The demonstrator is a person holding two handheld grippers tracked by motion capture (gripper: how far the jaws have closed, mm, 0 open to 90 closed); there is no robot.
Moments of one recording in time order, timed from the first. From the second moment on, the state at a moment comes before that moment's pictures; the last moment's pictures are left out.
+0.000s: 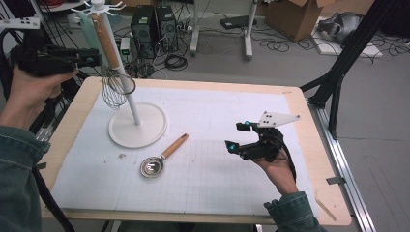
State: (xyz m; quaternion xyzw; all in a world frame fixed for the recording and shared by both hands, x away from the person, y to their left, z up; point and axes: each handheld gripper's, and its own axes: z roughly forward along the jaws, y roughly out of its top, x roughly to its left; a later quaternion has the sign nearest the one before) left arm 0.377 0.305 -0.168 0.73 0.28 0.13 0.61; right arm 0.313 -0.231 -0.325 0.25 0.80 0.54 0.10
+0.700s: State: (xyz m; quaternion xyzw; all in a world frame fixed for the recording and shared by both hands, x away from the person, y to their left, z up) left arm 0.363 0.303 -0.144 0.74 0.25 0.15 0.60; right arm 0.314 -0.255 -0.324 0.27 0.79 0.53 0.11
